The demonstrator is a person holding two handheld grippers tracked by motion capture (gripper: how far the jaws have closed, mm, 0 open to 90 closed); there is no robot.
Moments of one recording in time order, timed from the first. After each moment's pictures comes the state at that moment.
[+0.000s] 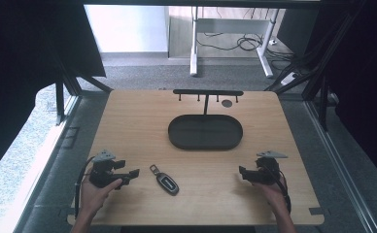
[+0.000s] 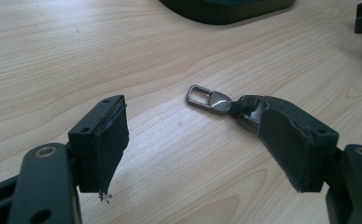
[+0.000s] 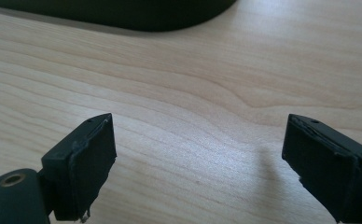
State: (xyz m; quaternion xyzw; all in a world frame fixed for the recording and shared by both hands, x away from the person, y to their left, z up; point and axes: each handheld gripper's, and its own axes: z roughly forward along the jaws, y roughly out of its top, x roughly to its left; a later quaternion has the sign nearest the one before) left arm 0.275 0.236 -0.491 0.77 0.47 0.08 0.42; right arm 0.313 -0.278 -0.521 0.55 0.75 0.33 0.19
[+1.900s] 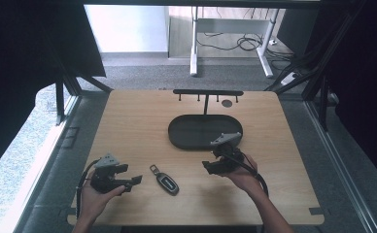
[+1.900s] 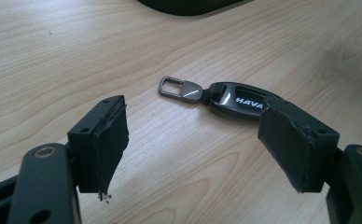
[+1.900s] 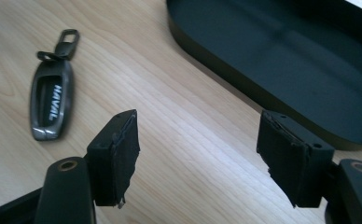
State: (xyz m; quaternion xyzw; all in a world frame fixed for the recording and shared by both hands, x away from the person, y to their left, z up) left arm 0.256 0.222 -0.478 0.80 0.44 0.08 0.41; right arm 0.317 -0.147 -0.435 0.38 0.87 0.29 0.14
